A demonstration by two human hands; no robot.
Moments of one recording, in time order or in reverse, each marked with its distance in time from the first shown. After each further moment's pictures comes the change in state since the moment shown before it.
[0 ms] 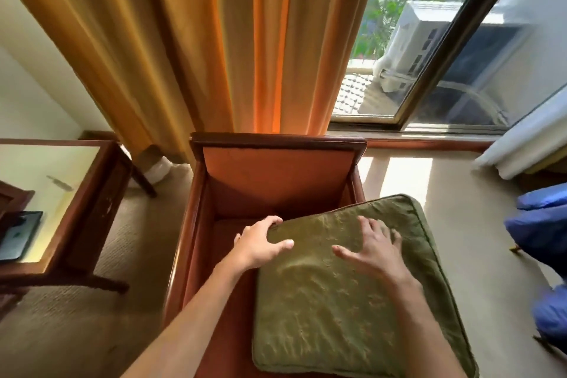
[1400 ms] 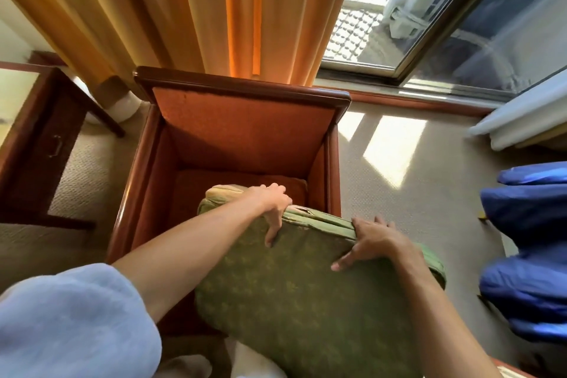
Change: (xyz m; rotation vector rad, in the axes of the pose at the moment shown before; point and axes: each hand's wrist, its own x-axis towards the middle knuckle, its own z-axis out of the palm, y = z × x) left_hand 0.128 0.075 0.104 0.919 -0.614 0.168; right_hand 0.048 0.100 -0.027 -0.185 -0.622 0.116
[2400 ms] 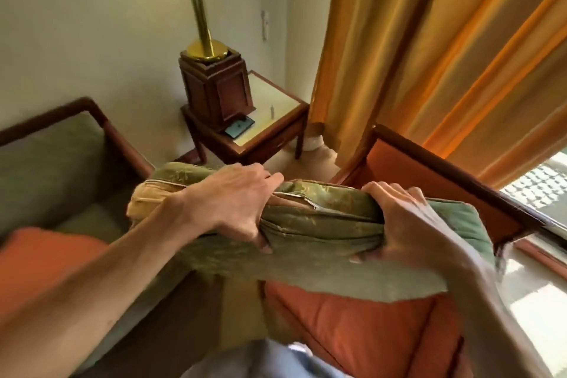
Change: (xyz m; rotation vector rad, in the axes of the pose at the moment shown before) left_hand -0.558 -0.018 0.218 -0.215 0.647 -0.599; right_hand -0.281 -0.278 0.073 -0.494 0.622 -1.245
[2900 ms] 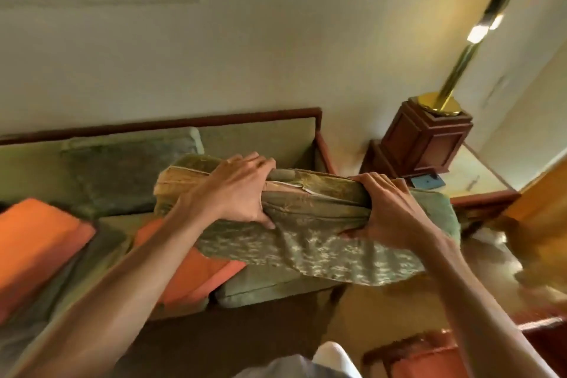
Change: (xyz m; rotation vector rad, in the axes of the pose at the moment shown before) left_hand -0.367 -0.205 0.117 -0.062 0.258 -0.812; right_hand 0.209 -0.377 0.108 -0.032 0.005 -0.637
